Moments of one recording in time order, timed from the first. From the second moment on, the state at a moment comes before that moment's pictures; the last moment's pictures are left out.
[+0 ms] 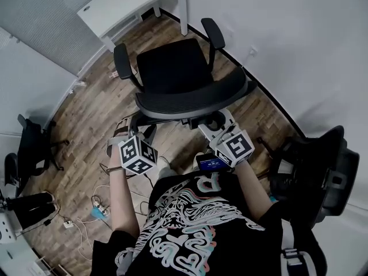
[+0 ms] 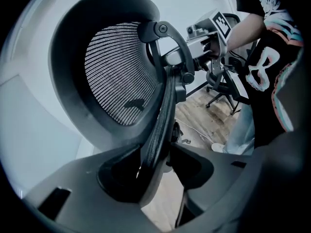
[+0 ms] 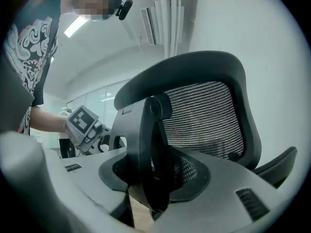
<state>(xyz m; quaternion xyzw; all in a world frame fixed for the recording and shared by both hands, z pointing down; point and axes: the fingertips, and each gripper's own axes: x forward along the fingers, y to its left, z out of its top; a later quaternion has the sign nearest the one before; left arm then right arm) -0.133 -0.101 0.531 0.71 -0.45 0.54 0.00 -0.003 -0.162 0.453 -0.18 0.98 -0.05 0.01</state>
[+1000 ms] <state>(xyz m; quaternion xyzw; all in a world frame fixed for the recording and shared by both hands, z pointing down) -0.130 -0.155 0.530 0.69 -0.48 0.54 0.02 -0.003 -0.225 0.452 -0.14 0.99 -0.05 0.02</state>
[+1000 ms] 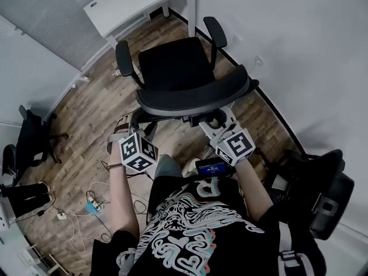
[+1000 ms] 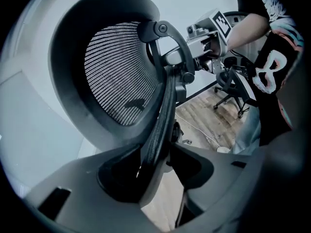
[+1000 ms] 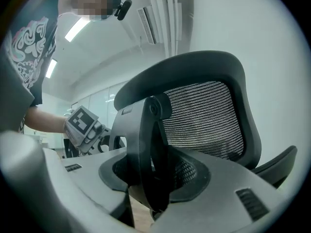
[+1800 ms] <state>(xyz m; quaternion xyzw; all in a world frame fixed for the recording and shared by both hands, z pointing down) -0.133 -0.209 0.529 0.69 -0.48 0.54 0.00 -0.014 -0.291 0.450 -0.12 0.99 -0.05 0.02</state>
